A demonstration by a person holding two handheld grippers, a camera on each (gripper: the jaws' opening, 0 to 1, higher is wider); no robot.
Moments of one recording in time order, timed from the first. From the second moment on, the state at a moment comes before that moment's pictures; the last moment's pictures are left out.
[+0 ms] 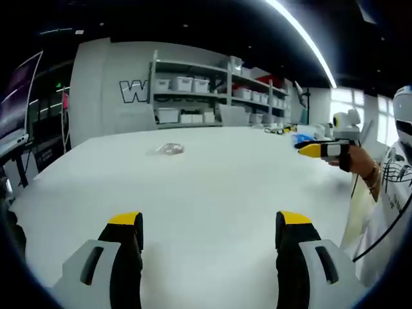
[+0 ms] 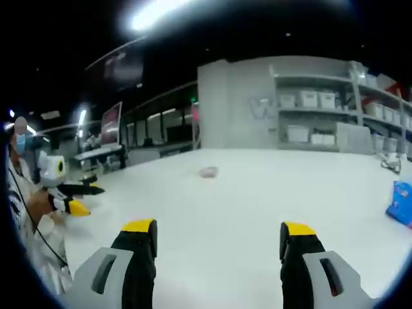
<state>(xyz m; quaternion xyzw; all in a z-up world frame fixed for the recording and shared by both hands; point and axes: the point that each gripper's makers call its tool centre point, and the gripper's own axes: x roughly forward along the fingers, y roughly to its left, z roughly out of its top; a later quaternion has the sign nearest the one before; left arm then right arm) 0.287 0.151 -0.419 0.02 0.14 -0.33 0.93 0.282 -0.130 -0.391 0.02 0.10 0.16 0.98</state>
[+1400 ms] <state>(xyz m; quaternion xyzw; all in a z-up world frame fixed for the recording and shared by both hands) 0.288 0.156 -0.413 0.02 0.13 -0.32 0.94 0.285 -0.107 -0.397 0.01 0.11 0.19 0.97</state>
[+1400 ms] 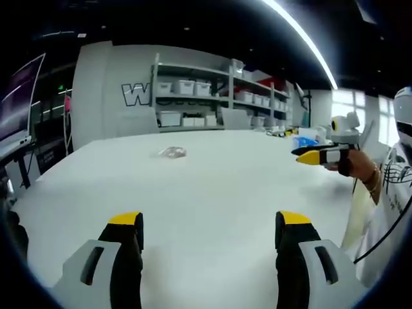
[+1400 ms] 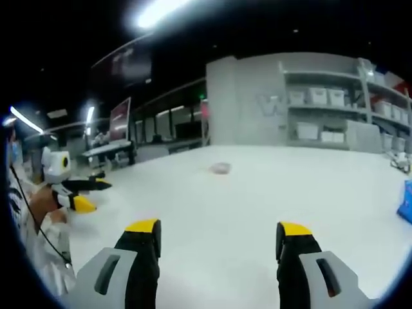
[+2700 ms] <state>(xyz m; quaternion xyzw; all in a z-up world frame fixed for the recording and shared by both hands) 0.287 0.154 -0.417 0.03 0.13 -0.33 0.94 0.286 -0.090 -0.401 0.01 0.12 0.21 0.97</state>
